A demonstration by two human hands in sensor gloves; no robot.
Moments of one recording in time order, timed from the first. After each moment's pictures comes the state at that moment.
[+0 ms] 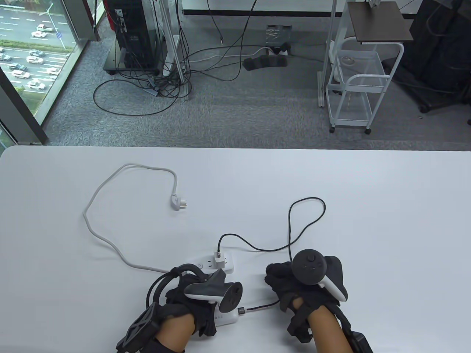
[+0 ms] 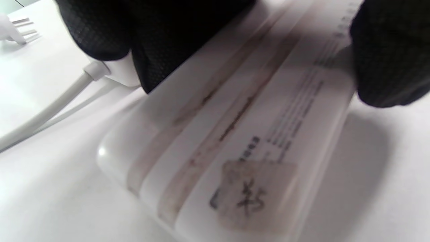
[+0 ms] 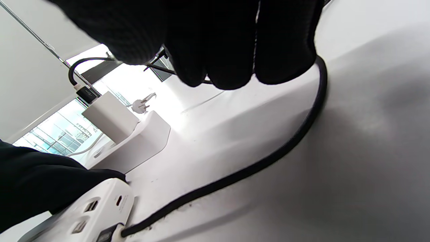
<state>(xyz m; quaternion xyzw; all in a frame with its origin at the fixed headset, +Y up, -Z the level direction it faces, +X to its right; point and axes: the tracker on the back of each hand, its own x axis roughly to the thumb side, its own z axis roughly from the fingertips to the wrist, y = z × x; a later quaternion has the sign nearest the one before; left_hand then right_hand) -0.086 -0.731 -0.246 -0.27 -0.33 -0.20 0.88 0.140 -0.719 -0.267 0.12 0.13 0.94 0.31</state>
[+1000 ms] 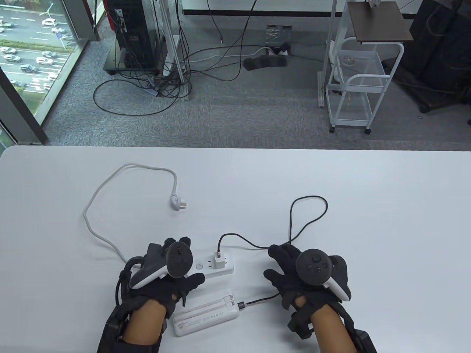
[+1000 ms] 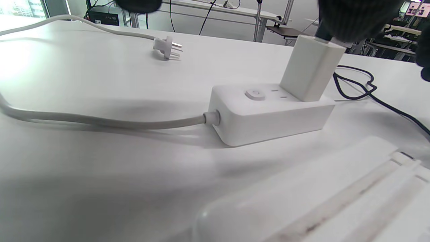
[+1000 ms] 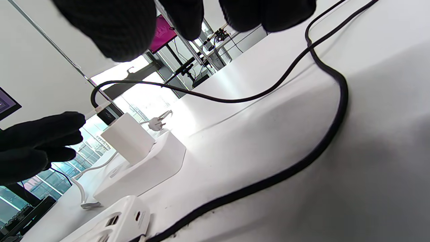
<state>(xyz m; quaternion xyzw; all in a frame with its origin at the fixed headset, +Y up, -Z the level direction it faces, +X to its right) -0.177 -0.686 -0.274 -0.18 -0.11 0.05 0.98 0.144 -0.711 -0.268 0.14 0.07 0.93 0.32</state>
